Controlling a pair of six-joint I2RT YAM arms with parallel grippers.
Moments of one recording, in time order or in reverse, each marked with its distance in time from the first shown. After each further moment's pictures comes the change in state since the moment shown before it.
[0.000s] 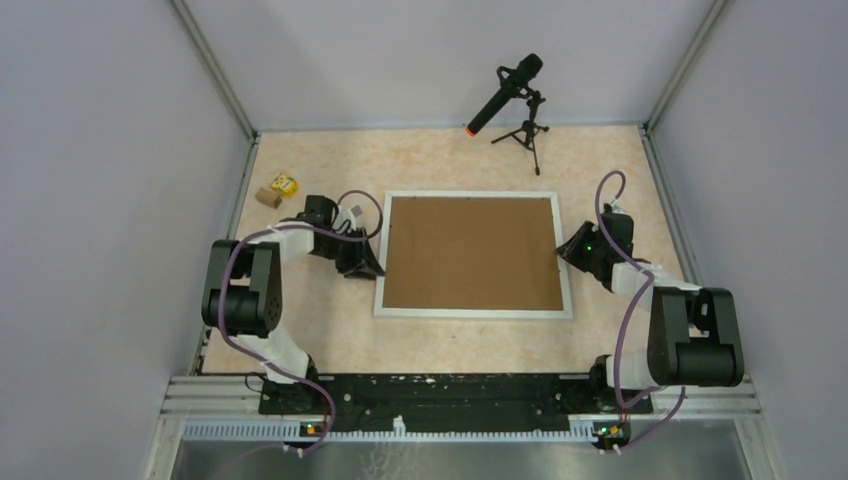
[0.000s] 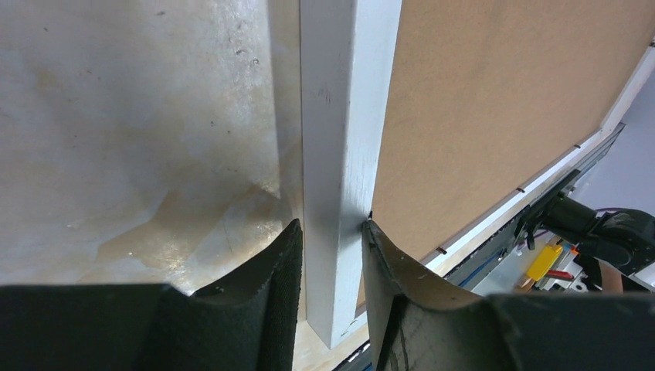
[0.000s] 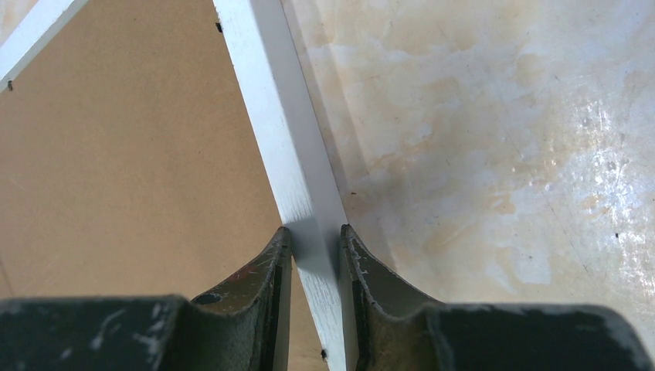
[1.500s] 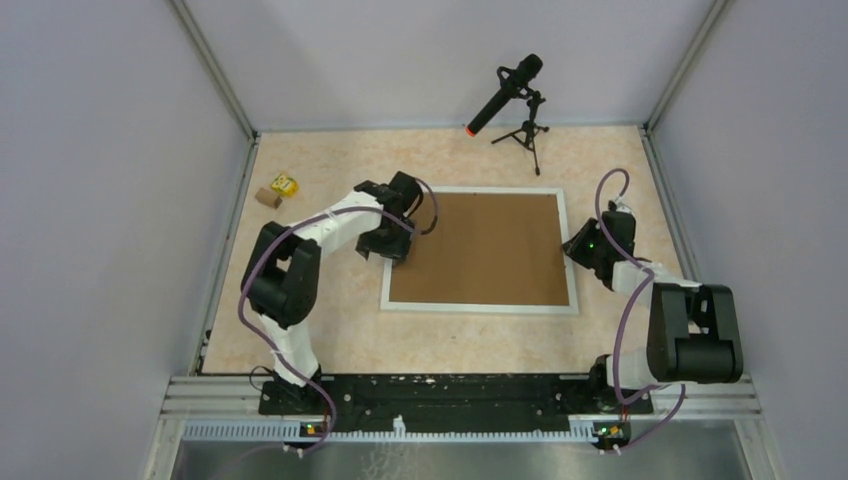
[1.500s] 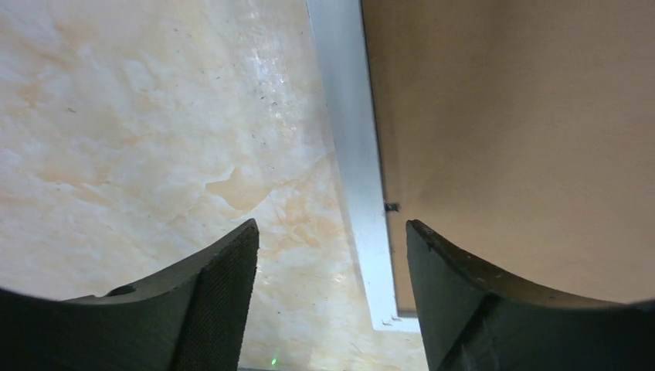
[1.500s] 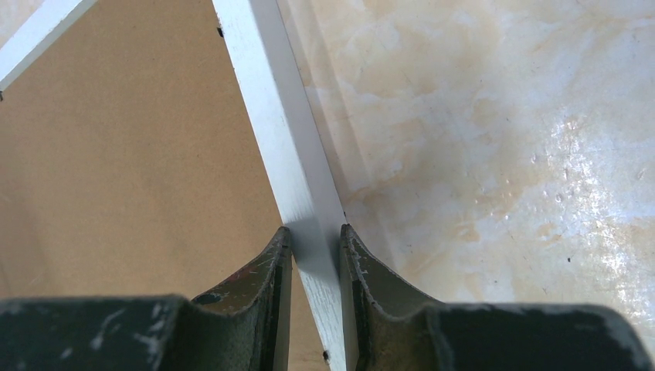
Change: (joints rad) left arm -0.450 0.183 0.485 -0.484 -0.875 -0.021; right arm -0.005 0.022 0.004 0.053 0.048 -0.018
